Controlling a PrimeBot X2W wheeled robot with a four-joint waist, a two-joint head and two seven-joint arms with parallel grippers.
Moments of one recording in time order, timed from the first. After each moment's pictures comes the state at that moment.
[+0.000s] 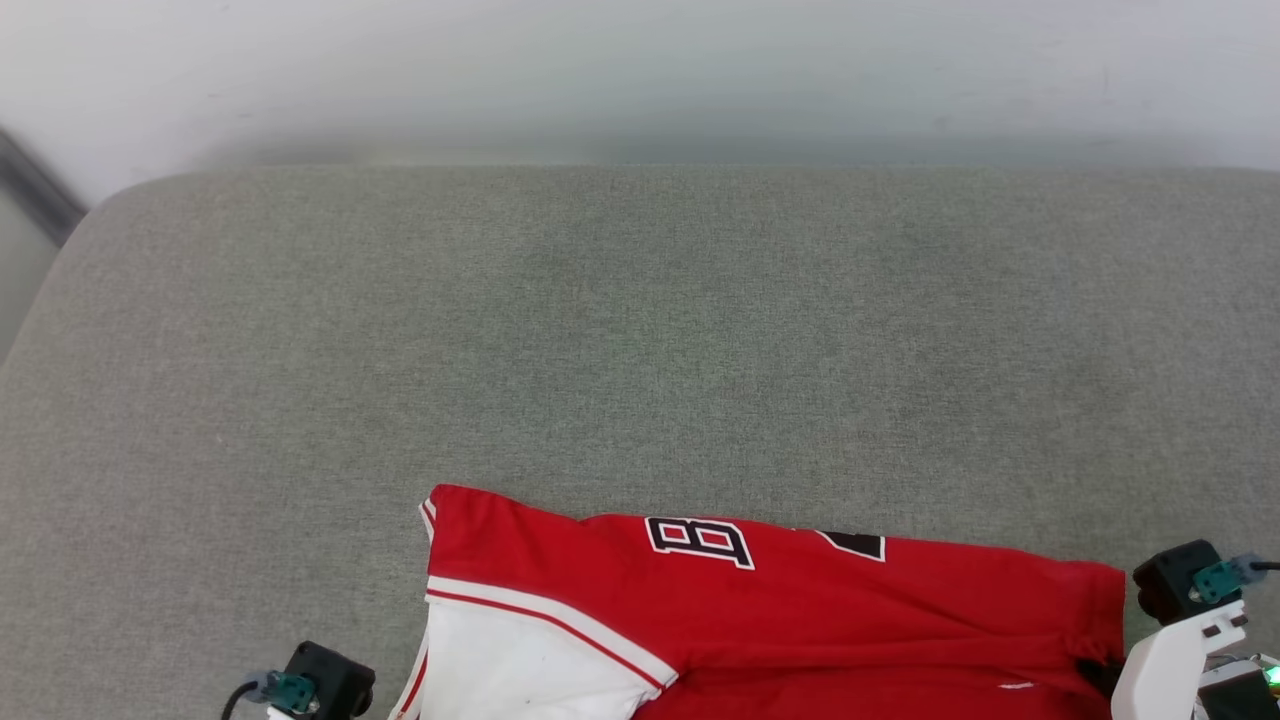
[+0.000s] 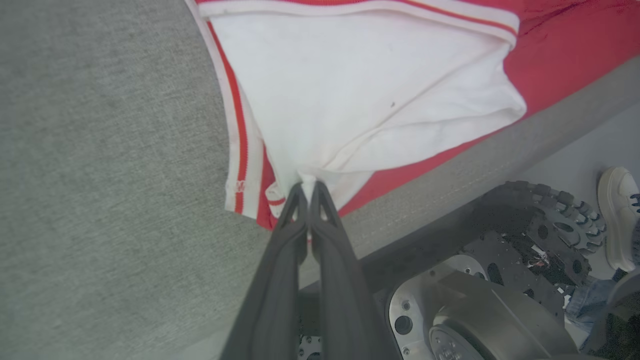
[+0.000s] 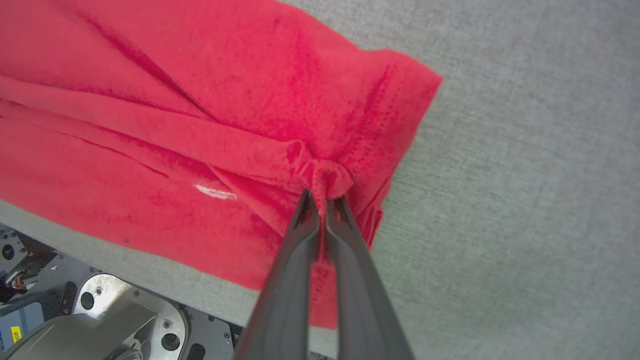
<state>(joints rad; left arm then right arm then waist) -0.01 0.84 -0.73 -0.16 -0.88 0.09 0.26 0.05 -0.51 0.15 0.02 0.48 0.13 0.70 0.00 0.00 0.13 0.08</state>
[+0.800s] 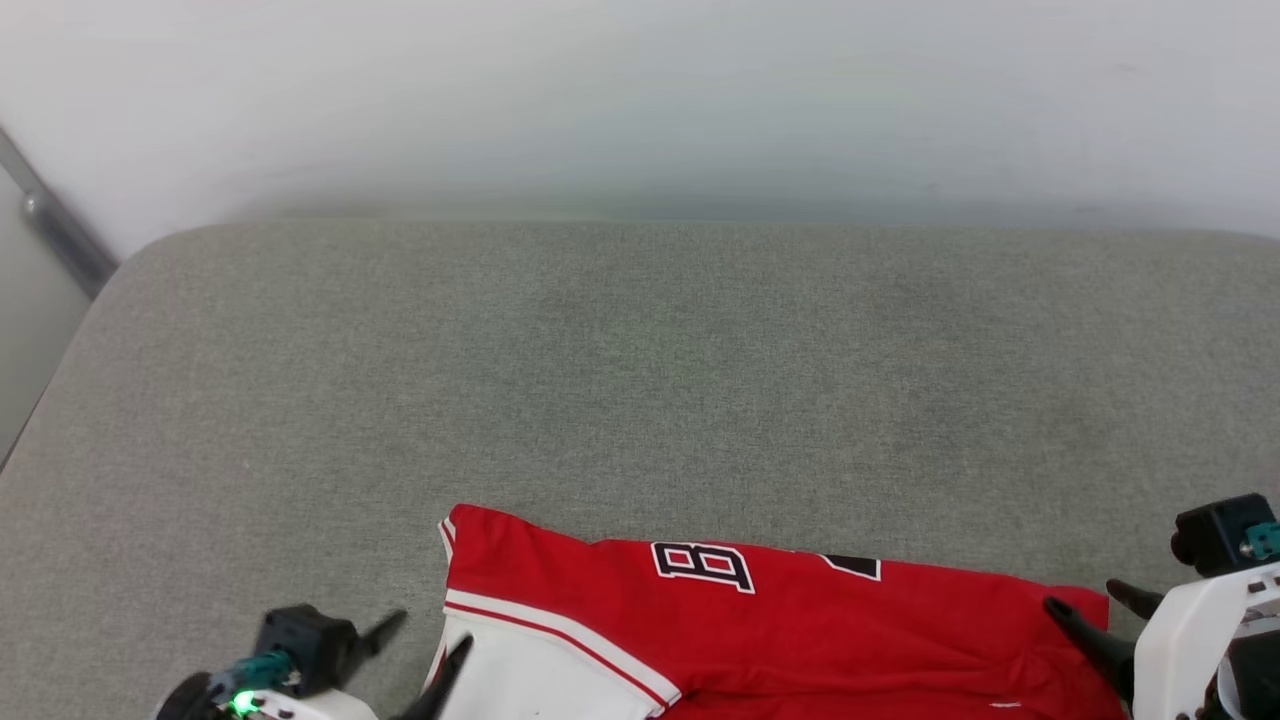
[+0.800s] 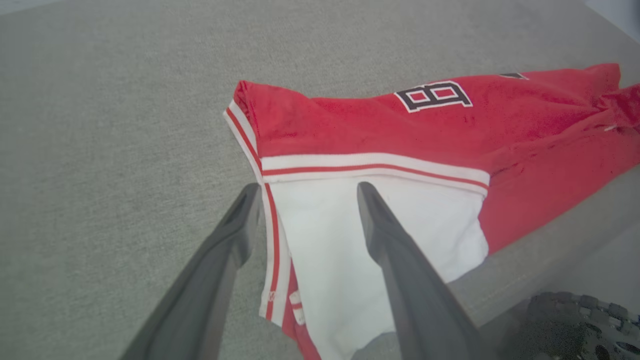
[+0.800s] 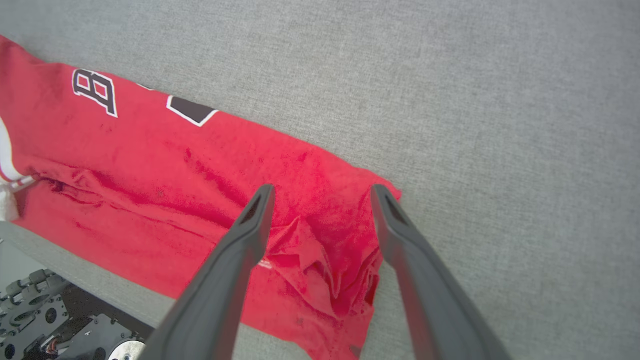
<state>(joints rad) -0.05 0.75 -0.70 -0.07 -0.78 0.13 0.04 0.00 -0.53 0.17 0.02 0.59 0.13 0.58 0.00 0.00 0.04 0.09</state>
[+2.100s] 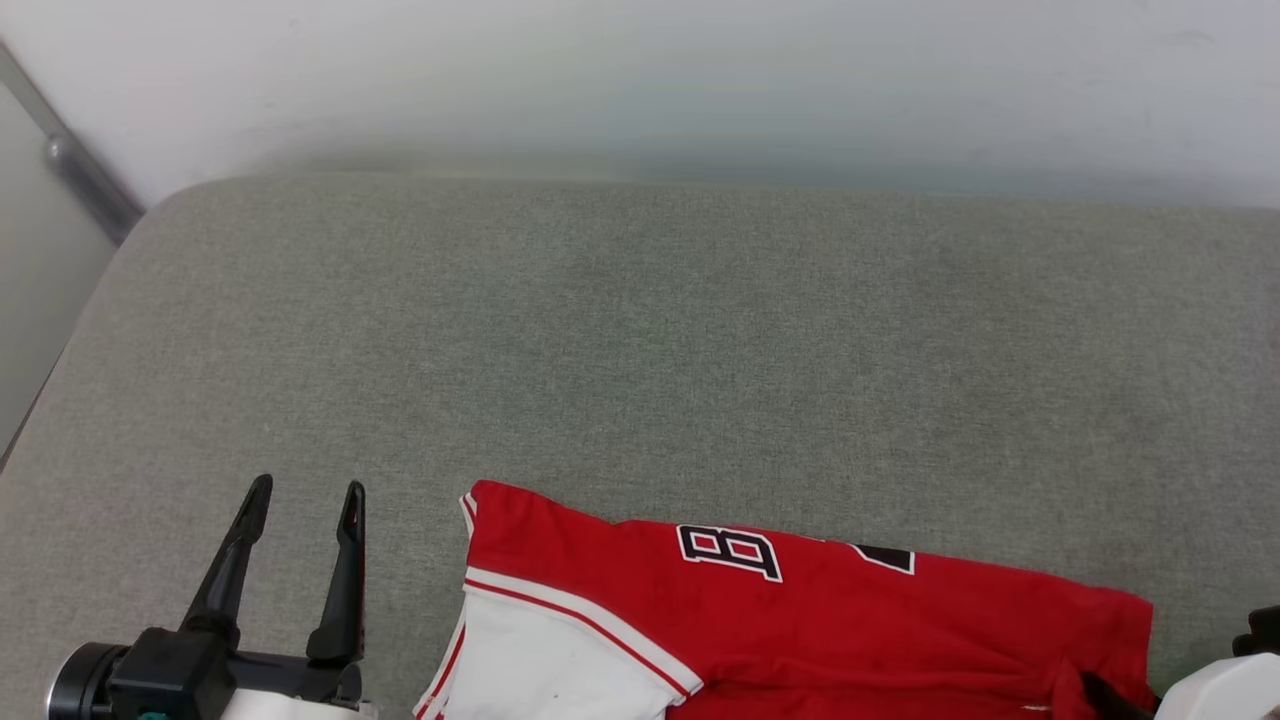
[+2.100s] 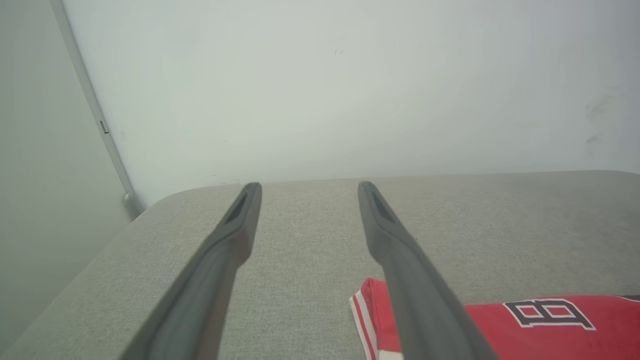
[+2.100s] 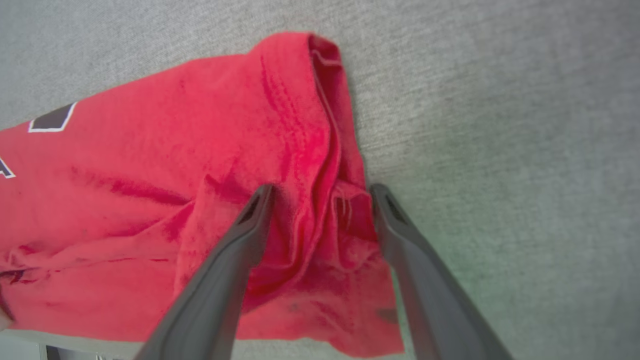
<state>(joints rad) 0.14 0.24 -0.04 -0.18 -0.22 -0.04 -0.26 0.08 -0.07 -0.33 0.14 0.40 0.13 0.69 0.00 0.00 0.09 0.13</state>
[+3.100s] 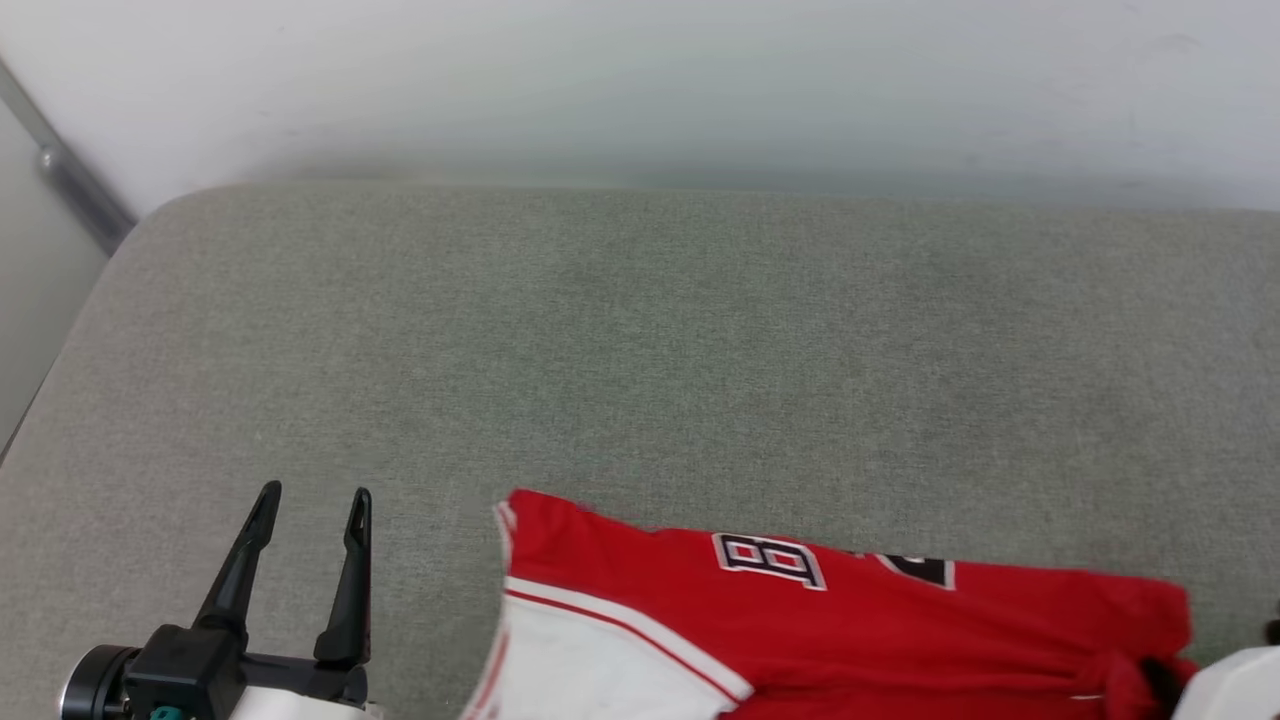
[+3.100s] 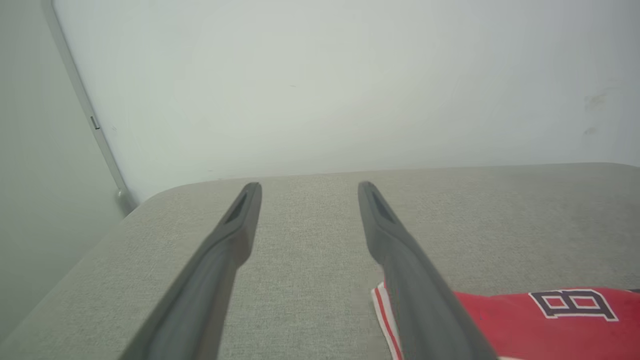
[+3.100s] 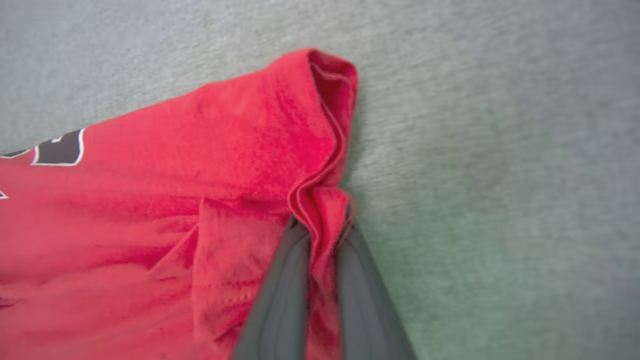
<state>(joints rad) 0.12 0.16 0.03 -0.12 -0.14 -0.13 -0.26 0.03 -0.13 -0.30 0.25 0.38 0.13 0.55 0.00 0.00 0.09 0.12</state>
